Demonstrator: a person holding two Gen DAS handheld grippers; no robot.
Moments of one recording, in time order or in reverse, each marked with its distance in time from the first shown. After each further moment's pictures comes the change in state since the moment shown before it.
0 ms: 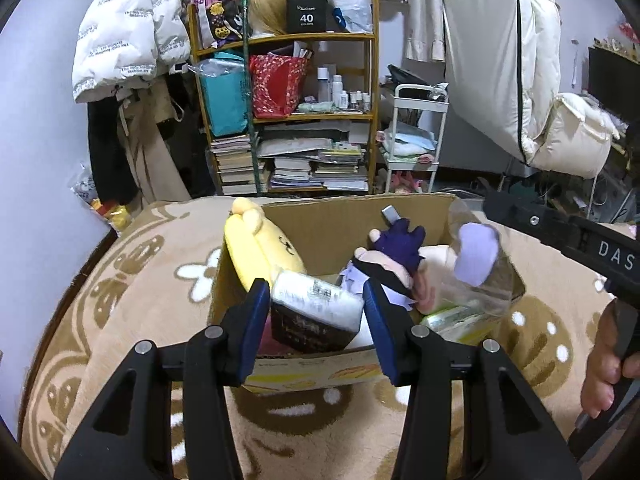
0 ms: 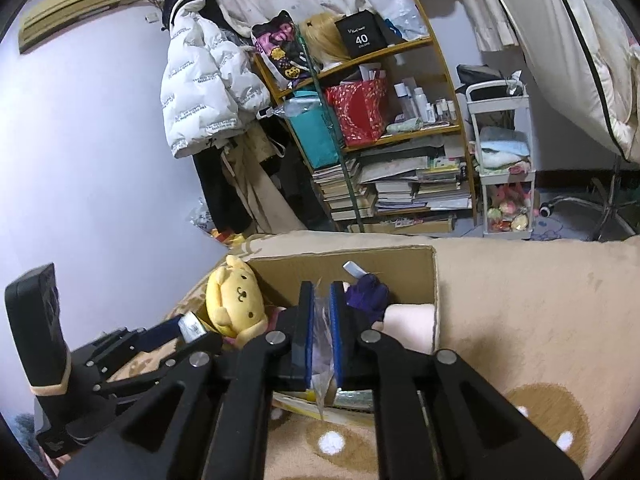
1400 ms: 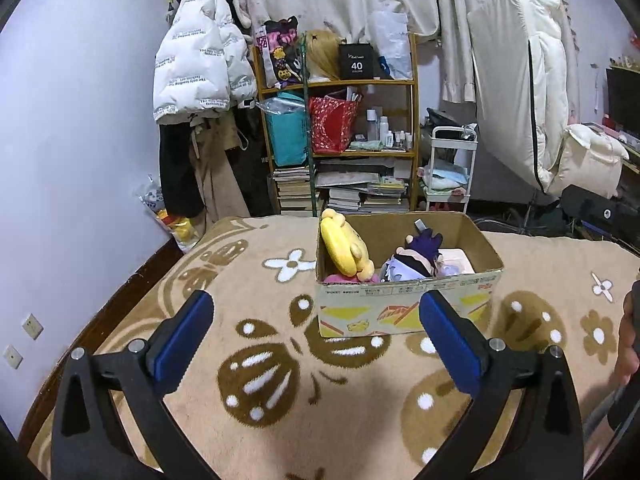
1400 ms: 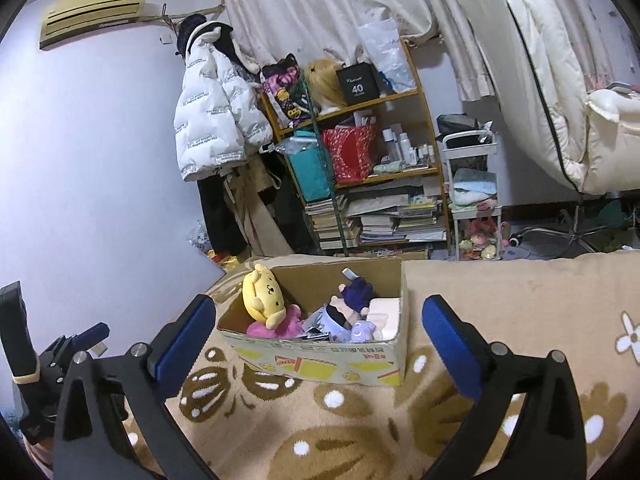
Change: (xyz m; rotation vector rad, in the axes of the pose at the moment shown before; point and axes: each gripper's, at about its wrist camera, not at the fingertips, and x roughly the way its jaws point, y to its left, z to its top) left arm -0.153 0.022 -0.048 -0.043 -0.134 0.182; right arm -0.128 0.042 -0.023 -0.056 -0.135 -0.094
